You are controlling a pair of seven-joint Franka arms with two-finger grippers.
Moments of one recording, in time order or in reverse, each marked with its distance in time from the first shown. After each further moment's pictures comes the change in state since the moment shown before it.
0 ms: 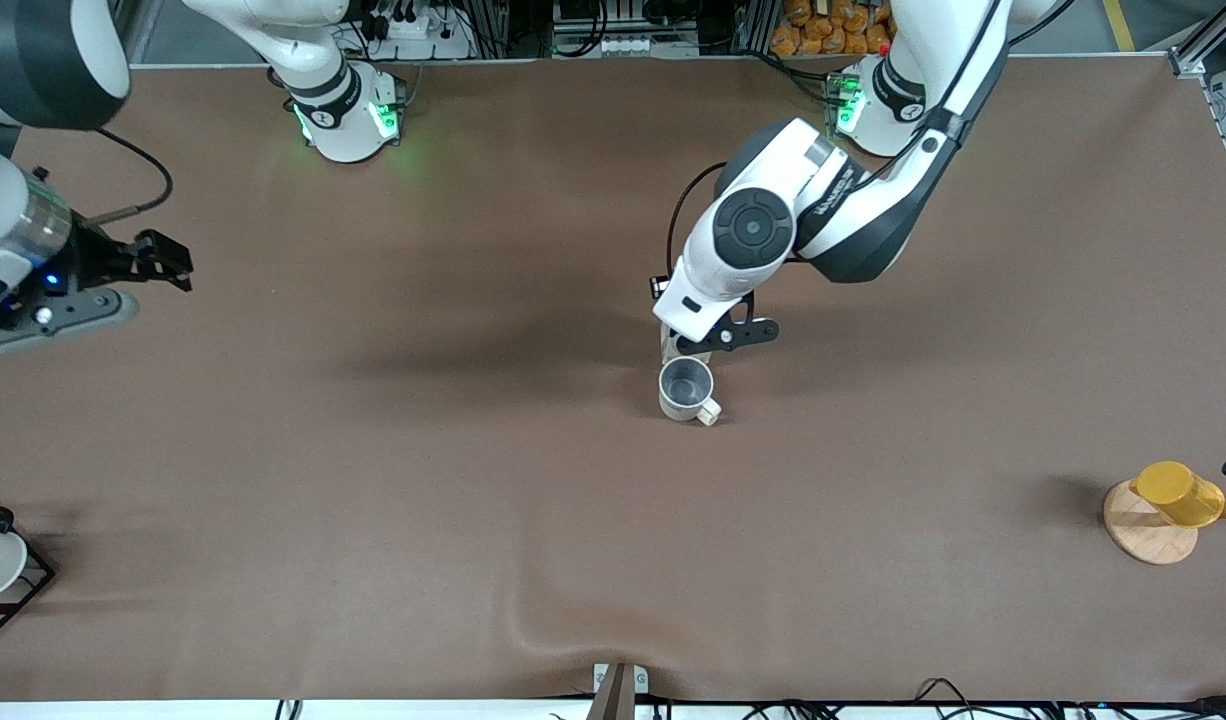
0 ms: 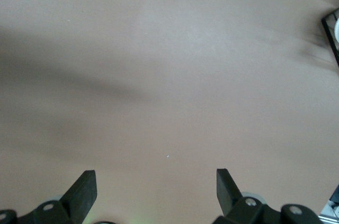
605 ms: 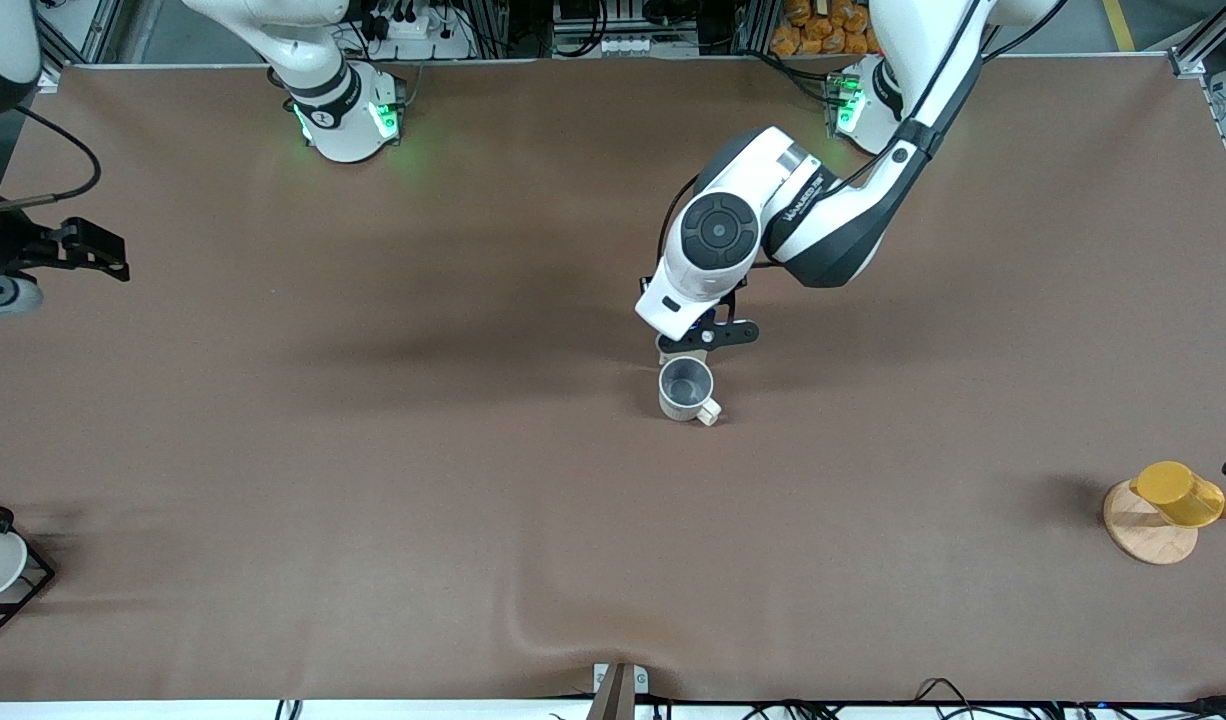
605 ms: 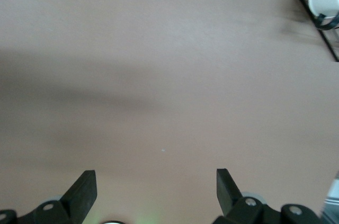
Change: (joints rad) left arm -0.028 0.028 0.000 0.001 0.043 0.012 -0.002; right arm -0.015 -0.013 -0.103 0.030 0.070 -0.022 0.006
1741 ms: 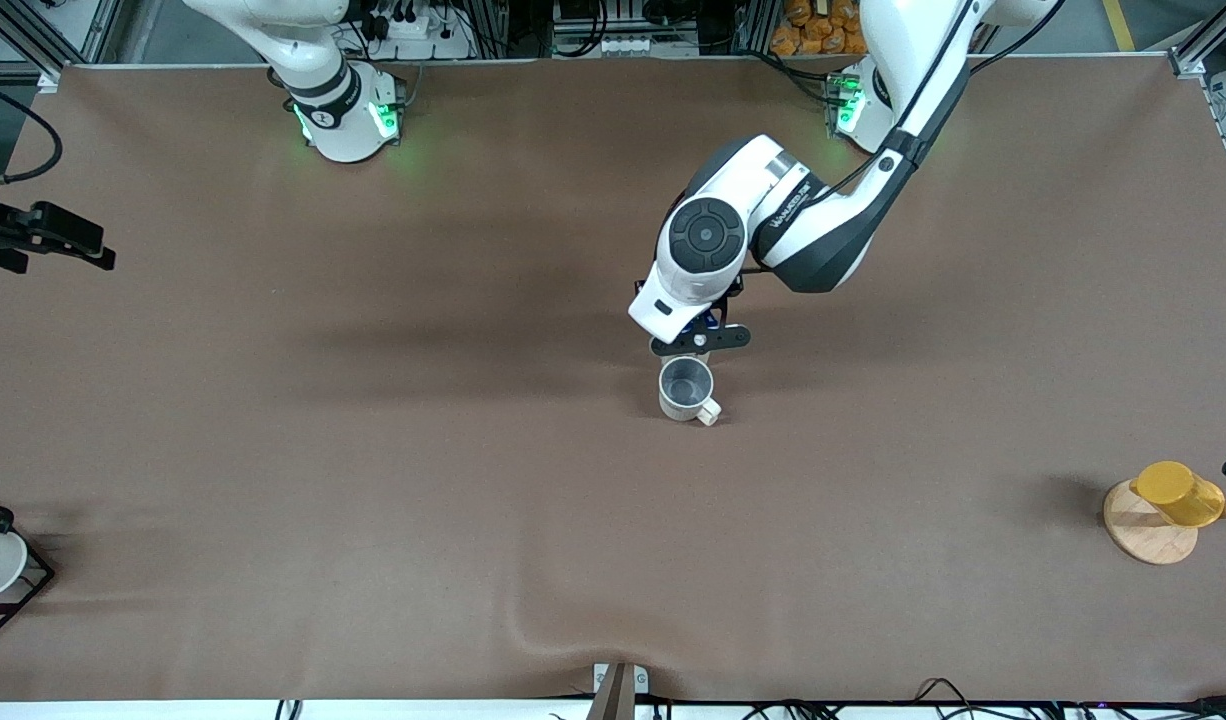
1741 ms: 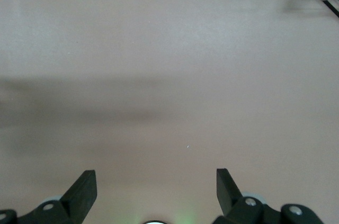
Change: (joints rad) left arm -0.011 0.019 0.000 0.001 0.024 0.025 0.000; right arm -0.003 -0.004 -0.023 0.067 0.057 -0.070 0.148
